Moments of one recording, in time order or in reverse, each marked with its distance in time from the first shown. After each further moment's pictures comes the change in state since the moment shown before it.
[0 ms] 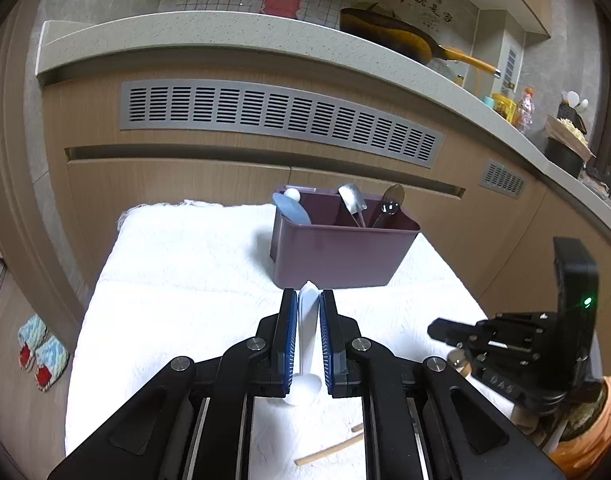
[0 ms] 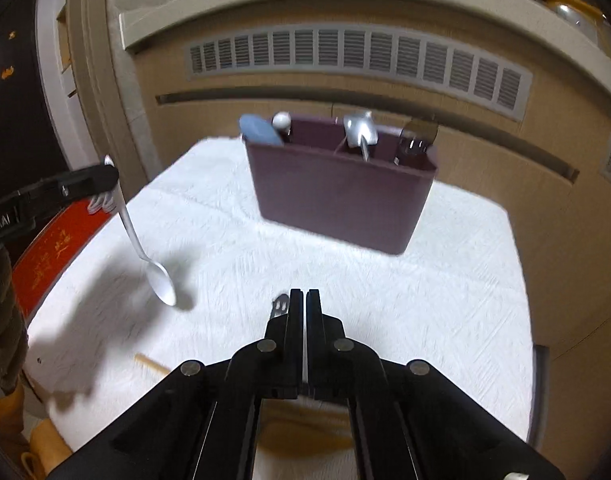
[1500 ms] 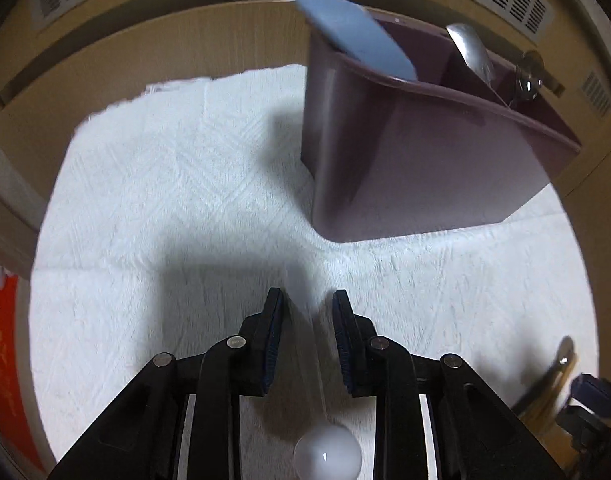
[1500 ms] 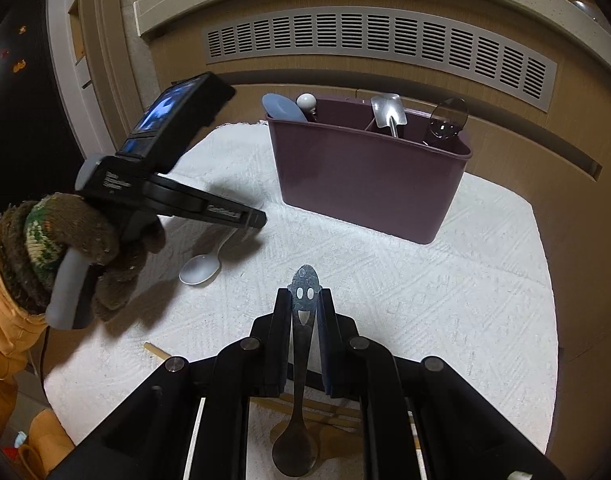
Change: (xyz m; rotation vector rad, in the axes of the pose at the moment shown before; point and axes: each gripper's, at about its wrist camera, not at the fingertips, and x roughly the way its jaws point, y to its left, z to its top) left arm 0.196 0.019 -0.001 0.057 0.481 0.164; right arm 0.002 0.011 -0.010 -0.018 0.017 0.058
